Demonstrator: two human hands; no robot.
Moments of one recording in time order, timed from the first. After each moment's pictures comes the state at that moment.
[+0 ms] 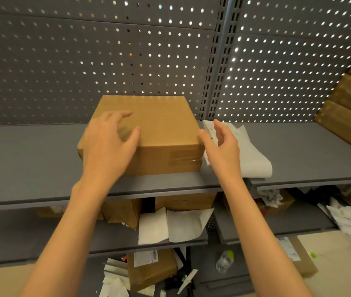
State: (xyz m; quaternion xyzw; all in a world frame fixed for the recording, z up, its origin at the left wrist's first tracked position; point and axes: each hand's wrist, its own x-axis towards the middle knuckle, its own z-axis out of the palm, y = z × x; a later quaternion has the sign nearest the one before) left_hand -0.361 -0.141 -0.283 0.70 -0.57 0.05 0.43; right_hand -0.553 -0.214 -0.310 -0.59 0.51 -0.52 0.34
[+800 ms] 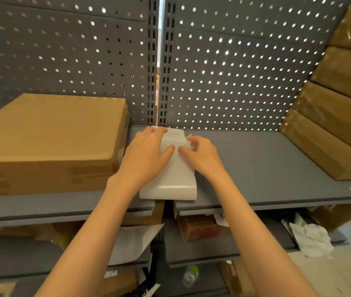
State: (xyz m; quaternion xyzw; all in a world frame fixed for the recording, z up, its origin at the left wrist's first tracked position) left_hand -0.549 -0.264 -0.300 0.69 -0.66 -0.07 0.28; right_hand -0.680 -0.323 -0.316 -0.71 0.56 -0.29 0.32
